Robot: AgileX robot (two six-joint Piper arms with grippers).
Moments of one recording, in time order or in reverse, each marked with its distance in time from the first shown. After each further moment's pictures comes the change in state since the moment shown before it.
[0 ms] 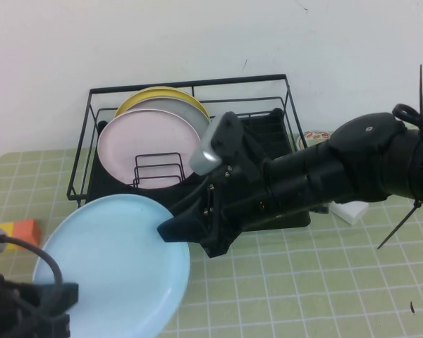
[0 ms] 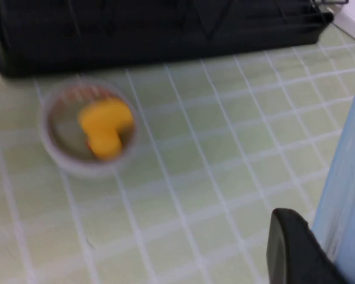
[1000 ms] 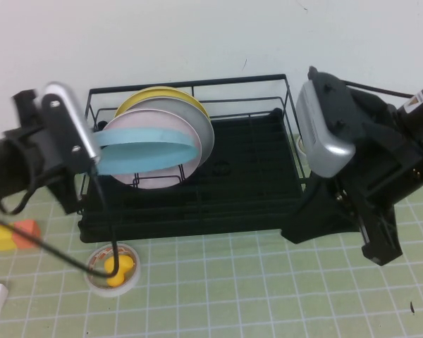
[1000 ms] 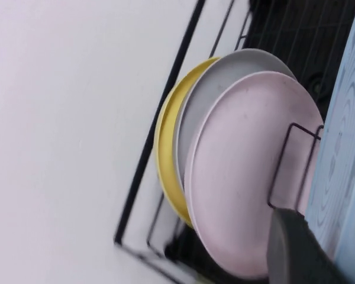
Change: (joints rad) right arm -0.149 -0.338 -0.081 -0.663 0.442 0.301; left arm 0.000 0.614 -0.422 -0.921 -0.204 2.221
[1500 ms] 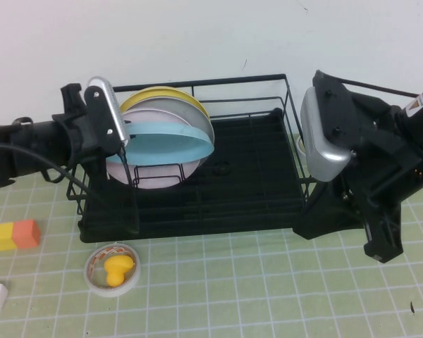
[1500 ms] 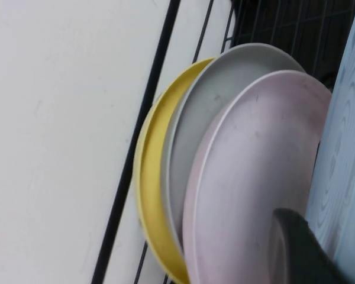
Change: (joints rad) right arm -0.002 0.000 0.000 -0.108 -0.026 0.057; left arm 0.000 0.360 -0.279 -0.026 0.078 0.087
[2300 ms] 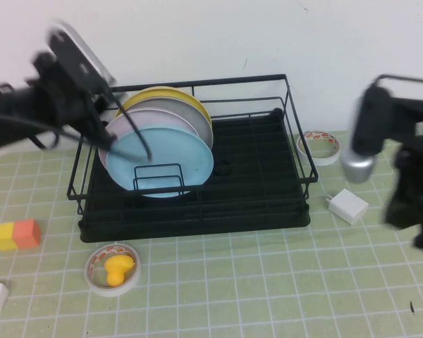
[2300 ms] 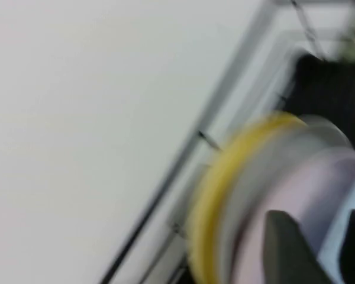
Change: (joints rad) right arm 0.000 -0.044 0.000 -0.466 0.048 0.387; left arm 0.000 -0.091 -0.056 0.000 -0.031 -0.402
